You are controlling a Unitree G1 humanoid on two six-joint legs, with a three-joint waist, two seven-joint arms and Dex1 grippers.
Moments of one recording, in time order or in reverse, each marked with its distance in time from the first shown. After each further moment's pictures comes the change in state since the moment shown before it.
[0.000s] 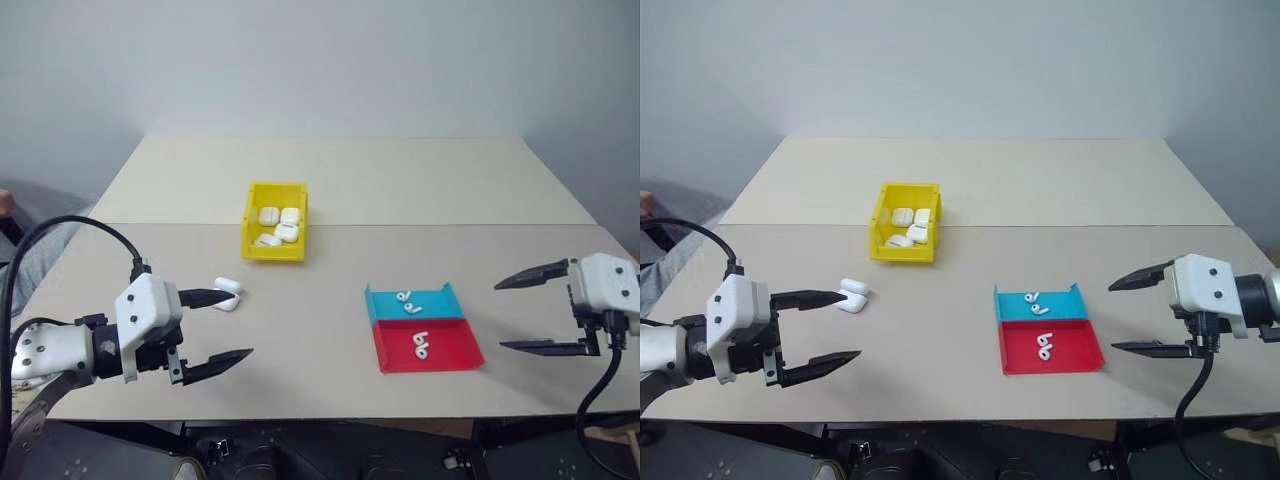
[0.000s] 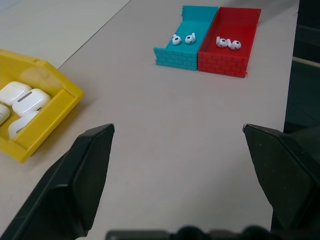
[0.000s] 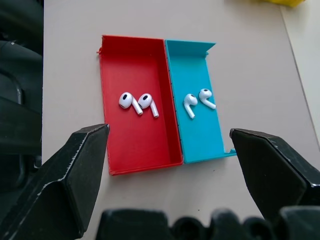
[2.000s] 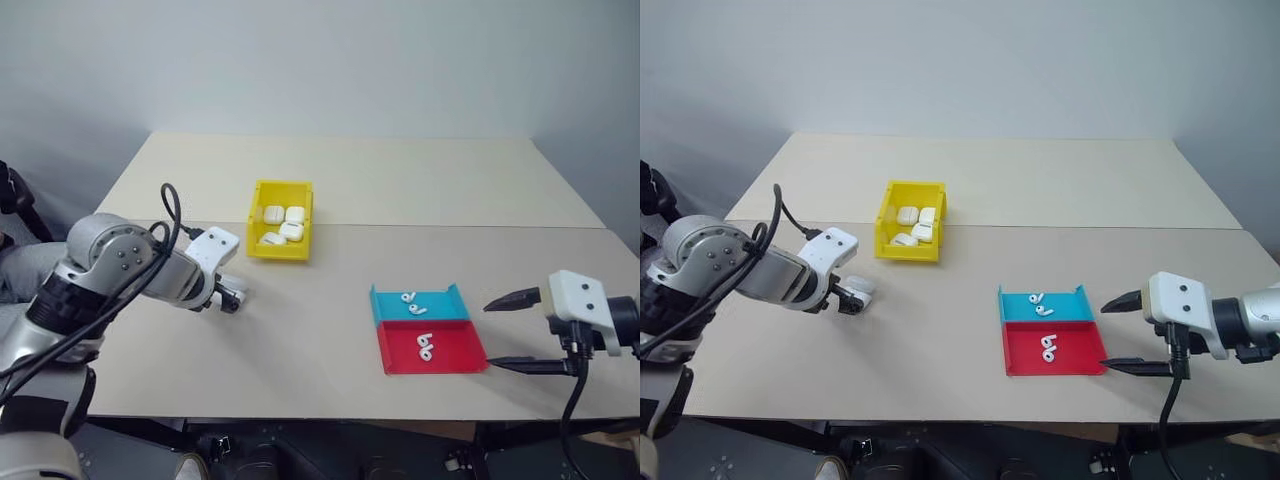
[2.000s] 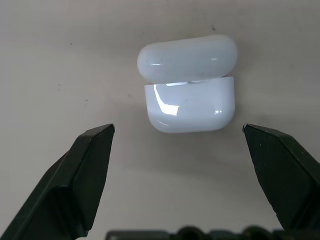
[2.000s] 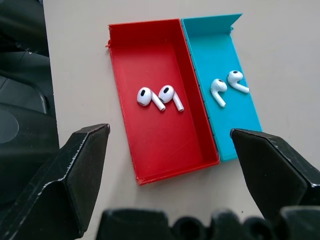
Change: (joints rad) left arm -1.061 -0.081 -0.763 0.714 -0.608 1.048 1.355; right arm 0.122 0.003 0.007 -0.121 -0.008 0.173 -0.108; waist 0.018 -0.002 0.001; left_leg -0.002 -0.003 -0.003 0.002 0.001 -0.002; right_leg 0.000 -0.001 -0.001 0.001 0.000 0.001
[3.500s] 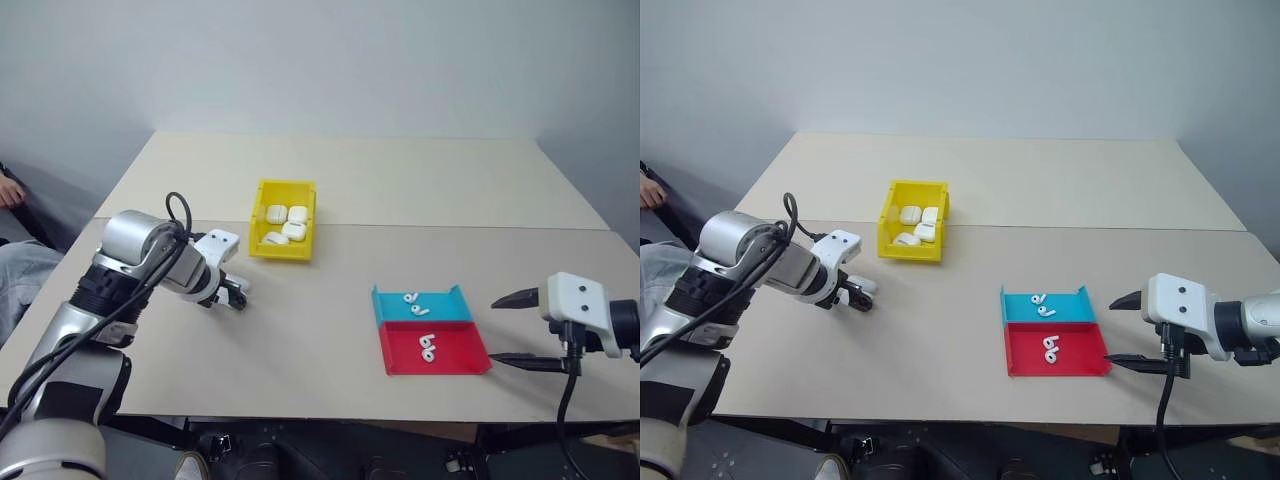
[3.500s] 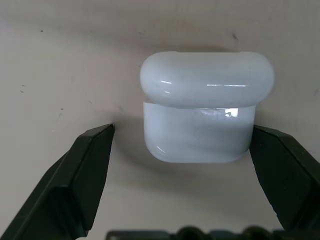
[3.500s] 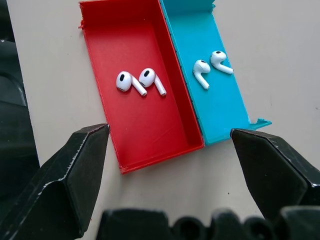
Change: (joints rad) left arm -0.054 -0.121 -0.009 0.196 0.501 0.000 -0.494; right arm 0.035 0.001 -0.014 -0.024 -0.054 0.015 -0.087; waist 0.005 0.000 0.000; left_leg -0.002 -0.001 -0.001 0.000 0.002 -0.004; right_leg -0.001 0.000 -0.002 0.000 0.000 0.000
